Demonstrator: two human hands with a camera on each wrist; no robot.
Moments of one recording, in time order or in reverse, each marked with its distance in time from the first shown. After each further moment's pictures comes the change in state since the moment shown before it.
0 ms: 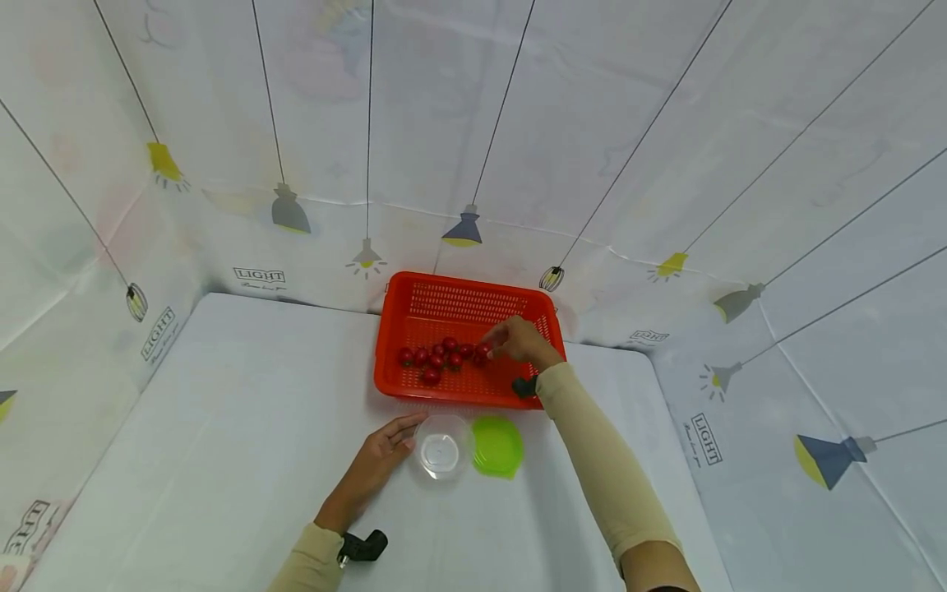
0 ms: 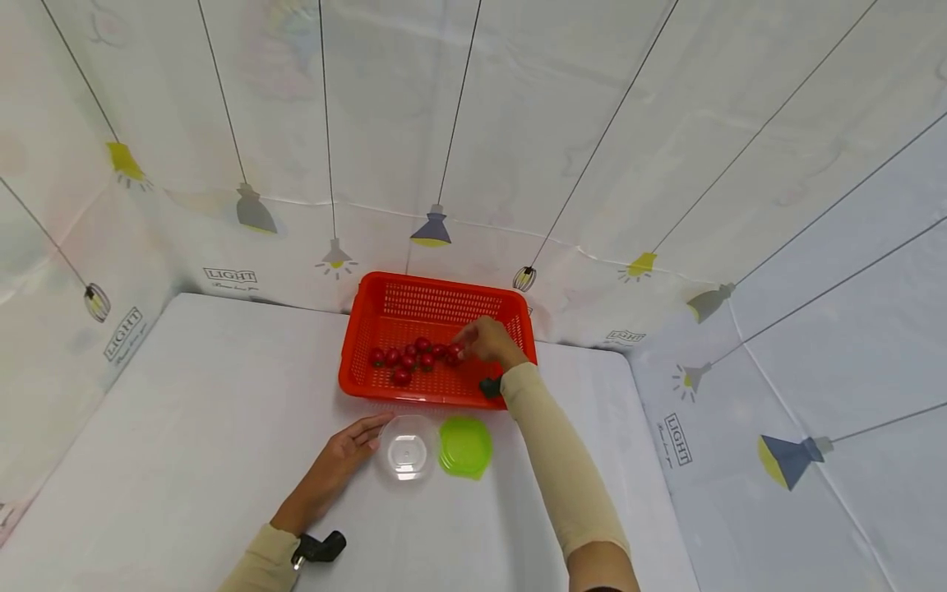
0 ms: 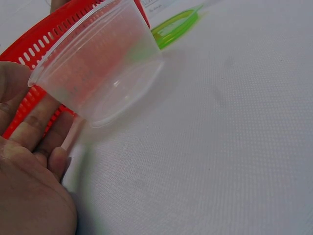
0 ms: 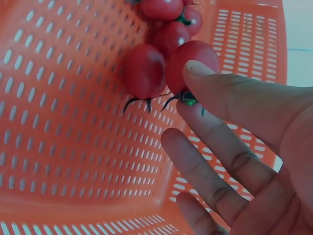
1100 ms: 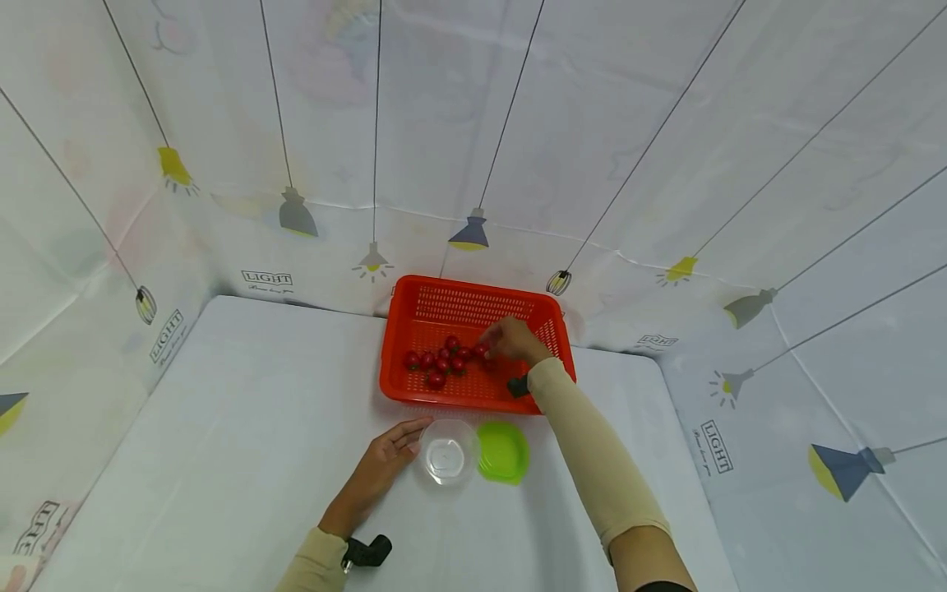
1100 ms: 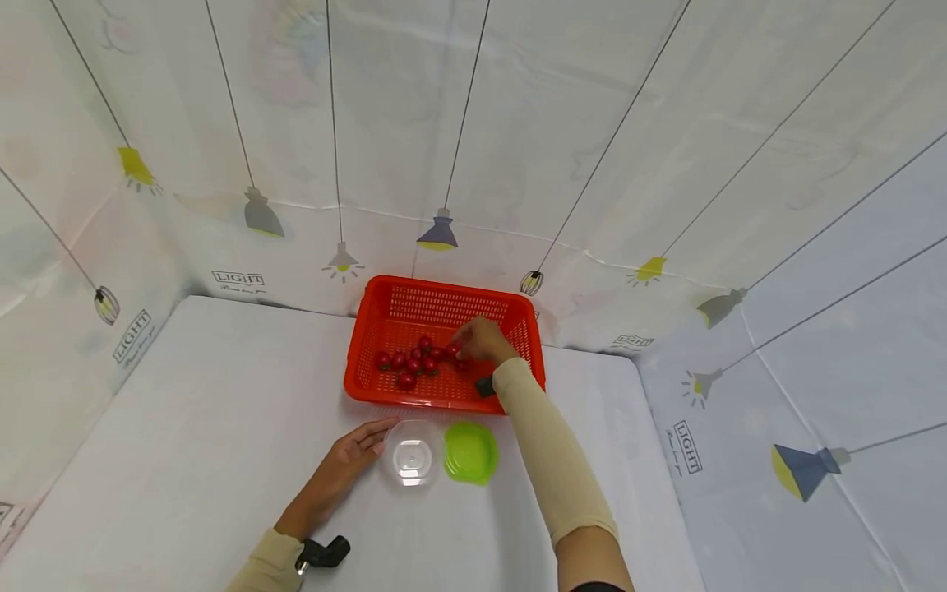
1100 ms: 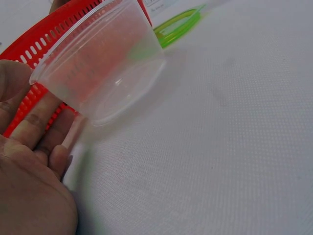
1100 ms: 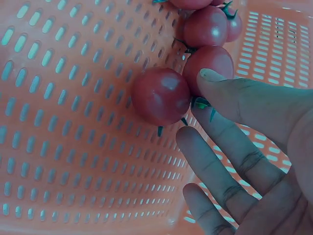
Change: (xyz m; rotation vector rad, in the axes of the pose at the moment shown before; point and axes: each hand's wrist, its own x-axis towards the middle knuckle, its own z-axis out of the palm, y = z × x) left_hand 0.000 -0.001 -0.003 -0.016 0.001 -0.030; right_hand 0.028 -0.004 0.016 -0.013 0.010 -0.019
